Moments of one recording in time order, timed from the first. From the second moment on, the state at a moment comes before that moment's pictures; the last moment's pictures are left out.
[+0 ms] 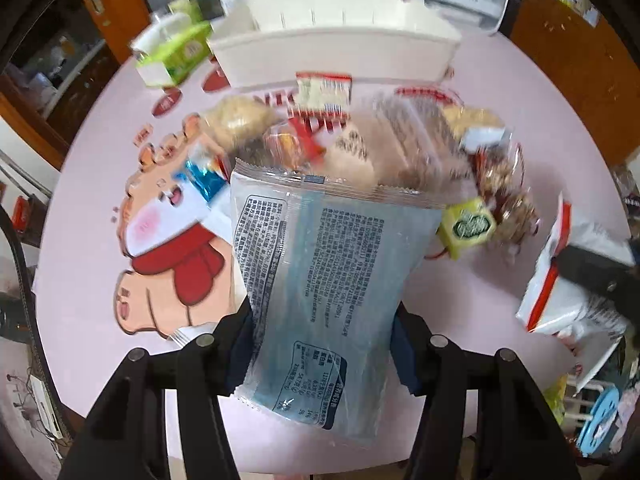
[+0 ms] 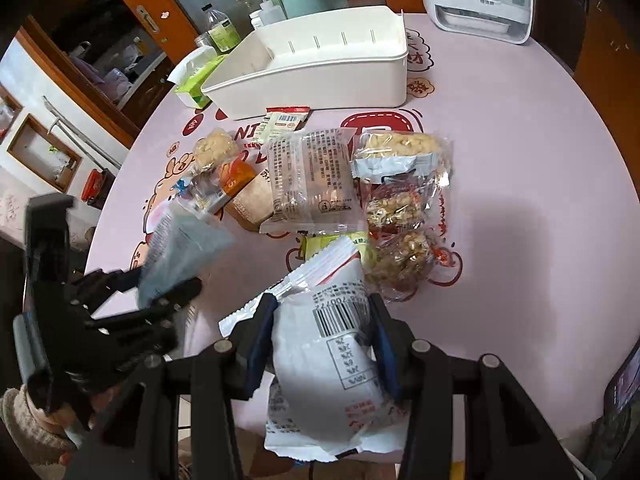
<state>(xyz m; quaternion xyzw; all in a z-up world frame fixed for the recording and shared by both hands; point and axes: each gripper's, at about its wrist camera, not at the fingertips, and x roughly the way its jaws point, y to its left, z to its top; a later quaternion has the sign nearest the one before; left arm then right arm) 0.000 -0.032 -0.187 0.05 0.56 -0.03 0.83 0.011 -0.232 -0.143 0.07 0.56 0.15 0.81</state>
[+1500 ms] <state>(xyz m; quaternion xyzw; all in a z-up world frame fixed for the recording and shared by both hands) 0.303 -0.013 -0.052 0.02 0.43 -0.02 0.90 0.280 -0.197 -0.058 0.06 0.40 0.02 0.91</state>
